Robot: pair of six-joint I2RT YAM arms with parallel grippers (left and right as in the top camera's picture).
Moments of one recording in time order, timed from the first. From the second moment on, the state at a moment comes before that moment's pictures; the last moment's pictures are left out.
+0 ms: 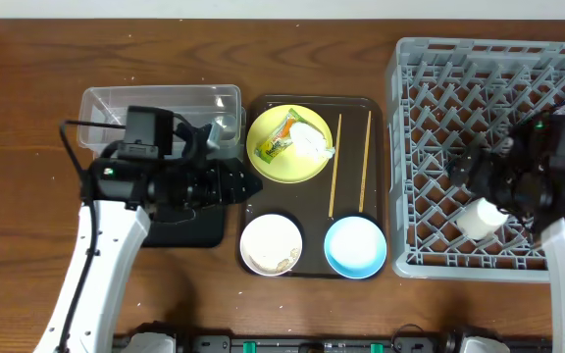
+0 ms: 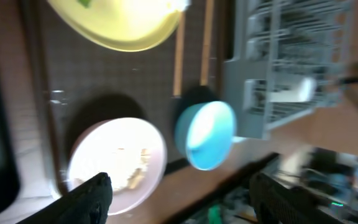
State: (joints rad) left arm -0.14 1.28 1.12 -1.03 0.65 -0.27; right arm -0.18 1.19 1.11 -0.95 -0.33 0.27
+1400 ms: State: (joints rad) left arm -0.57 1.41 1.07 -0.87 0.24 -0.49; right arm -0.08 1.09 1.11 -0.92 -0.53 0.18
